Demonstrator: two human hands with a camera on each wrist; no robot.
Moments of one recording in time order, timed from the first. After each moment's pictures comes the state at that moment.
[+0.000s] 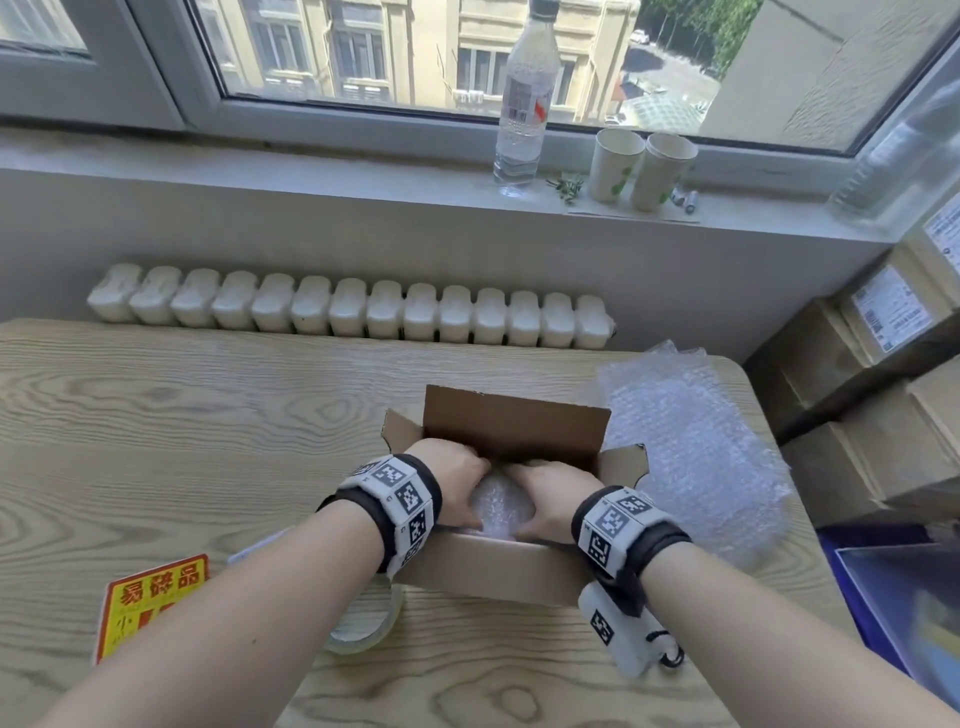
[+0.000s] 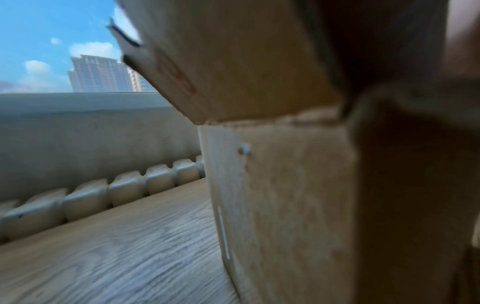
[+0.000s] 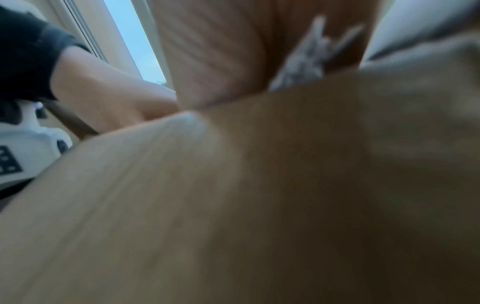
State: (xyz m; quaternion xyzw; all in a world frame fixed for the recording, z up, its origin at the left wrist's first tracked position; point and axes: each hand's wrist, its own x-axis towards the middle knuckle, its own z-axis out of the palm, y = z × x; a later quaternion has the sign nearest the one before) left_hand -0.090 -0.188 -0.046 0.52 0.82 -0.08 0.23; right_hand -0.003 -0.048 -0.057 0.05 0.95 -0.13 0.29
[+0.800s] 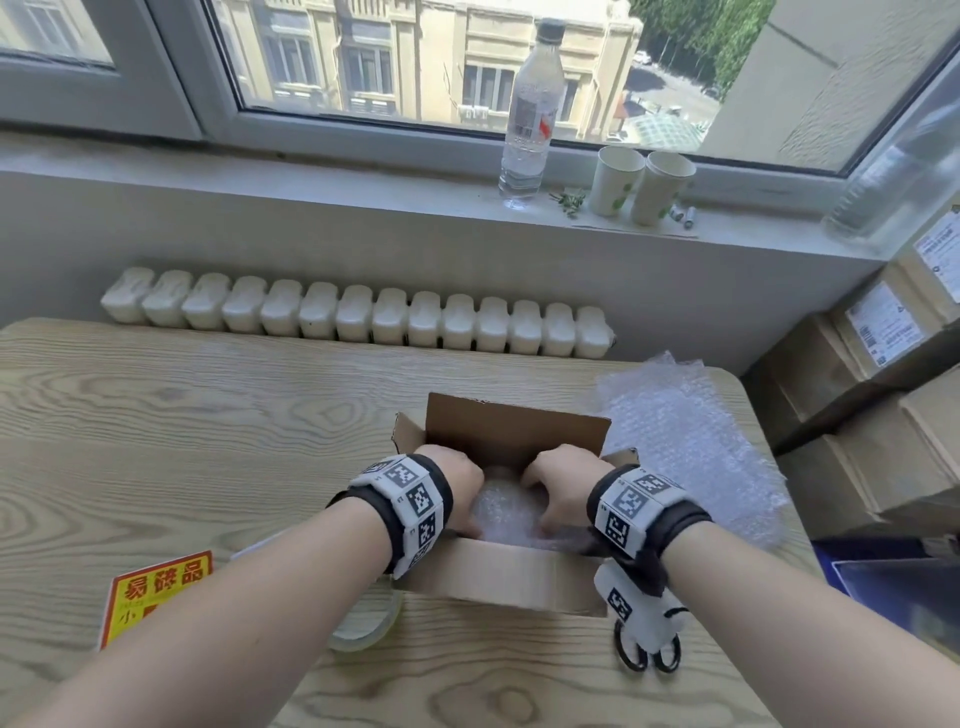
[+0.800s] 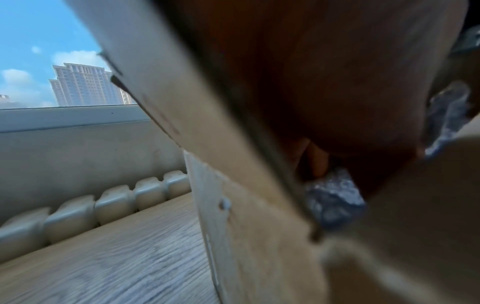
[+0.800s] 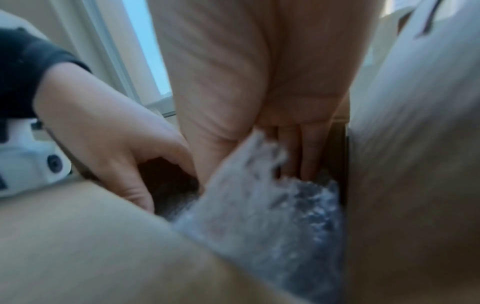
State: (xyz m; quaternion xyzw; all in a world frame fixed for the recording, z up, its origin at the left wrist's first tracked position) left_hand -0.082 -0.185 -0.035 0.47 0.82 -0.18 0.27; right_hand -0.010 -0.042 -0.023 0.04 0.95 -0.05 0.32
